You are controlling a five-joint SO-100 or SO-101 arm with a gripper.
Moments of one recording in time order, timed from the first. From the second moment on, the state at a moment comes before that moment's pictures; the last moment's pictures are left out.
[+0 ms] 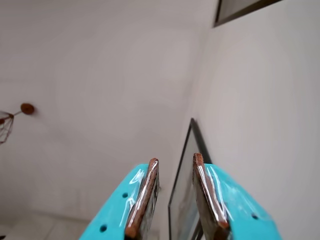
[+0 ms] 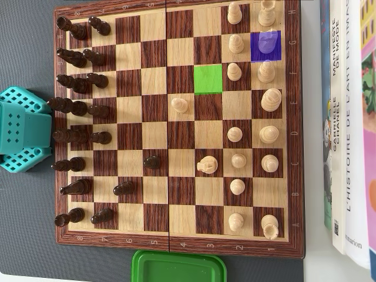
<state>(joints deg) 3.8 192.2 173.4 -83.6 86.9</state>
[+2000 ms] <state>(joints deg) -9.6 178.0 135.4 60.8 86.9</state>
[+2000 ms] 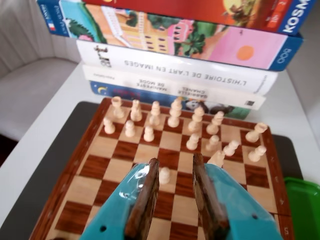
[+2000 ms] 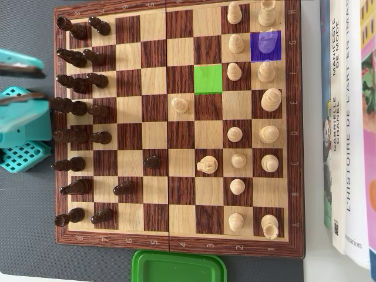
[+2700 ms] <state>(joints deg) -17.3 130.0 113.5 61.3 86.9</state>
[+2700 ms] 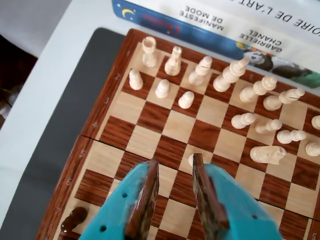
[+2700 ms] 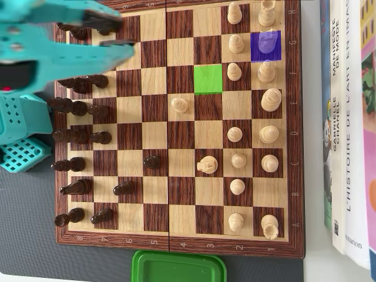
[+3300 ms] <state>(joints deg) -14.6 95.6 88.6 61.3 87.1</state>
